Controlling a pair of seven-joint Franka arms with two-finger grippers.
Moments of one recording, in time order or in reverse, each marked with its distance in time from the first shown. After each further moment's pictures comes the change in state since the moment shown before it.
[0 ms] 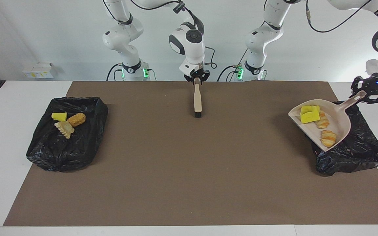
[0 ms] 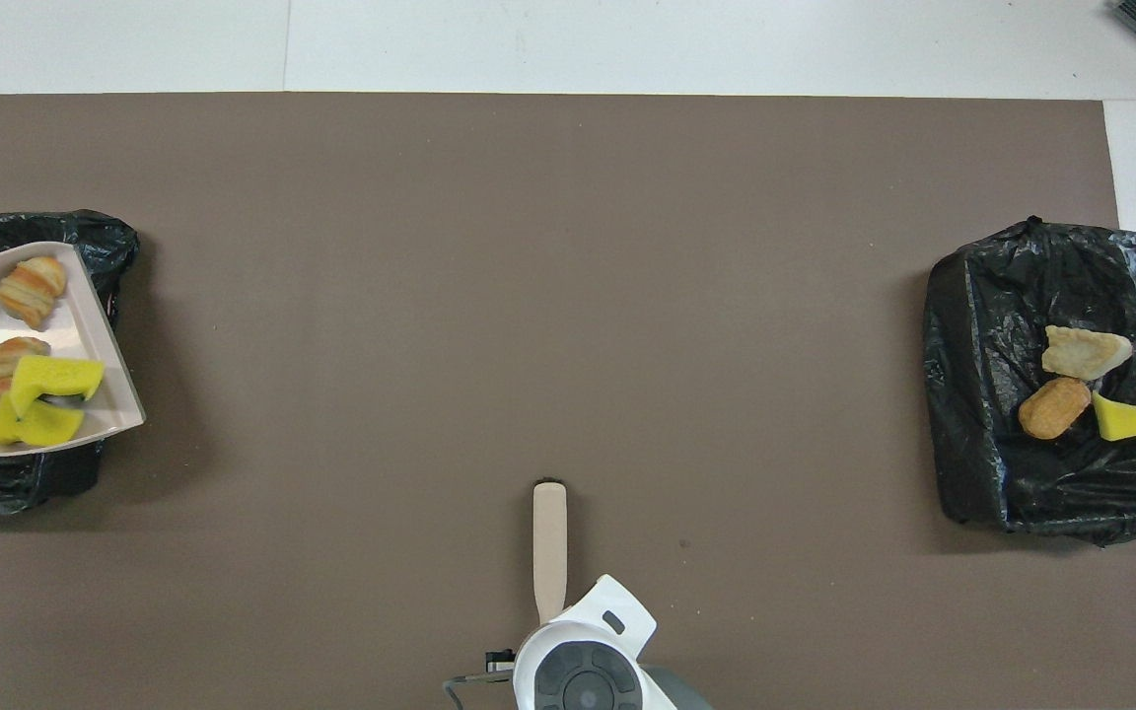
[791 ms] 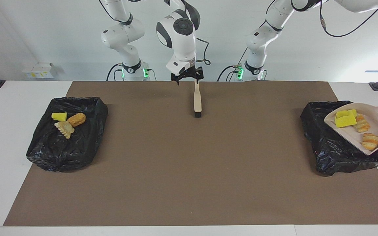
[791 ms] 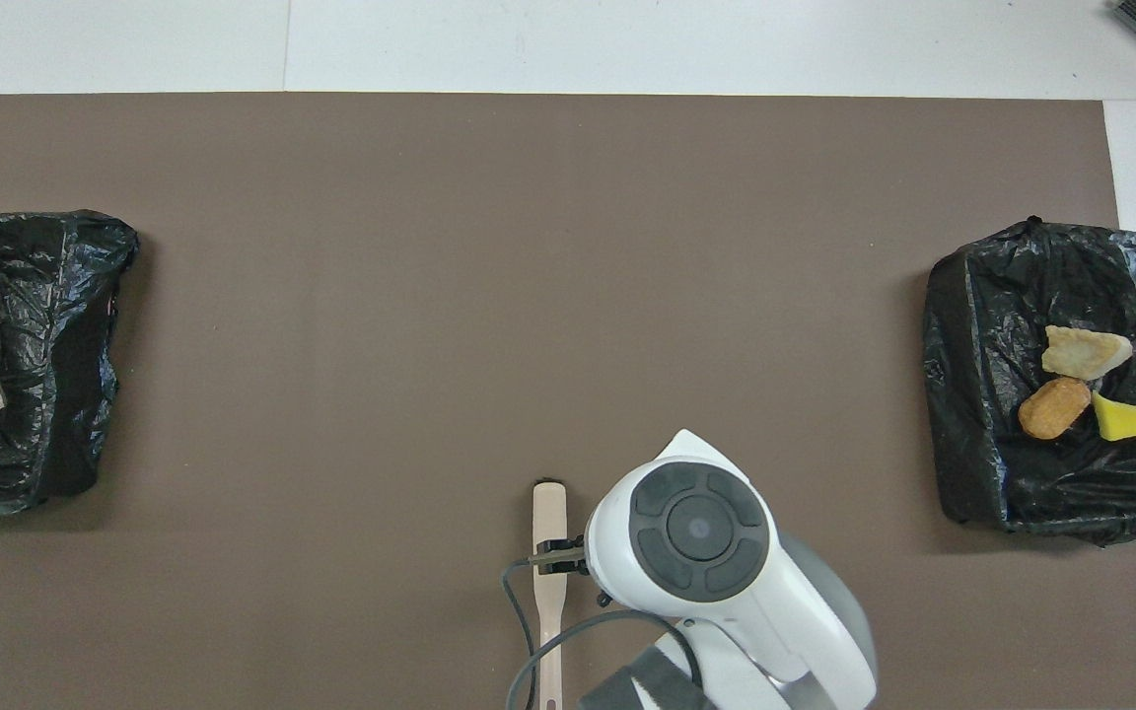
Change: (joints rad) left arm 0.076 0.095 -0.021 0.156 0.213 0.190 0.101; right arm -0.262 -0.012 -0.011 0.311 -0.139 -0.344 -0.239
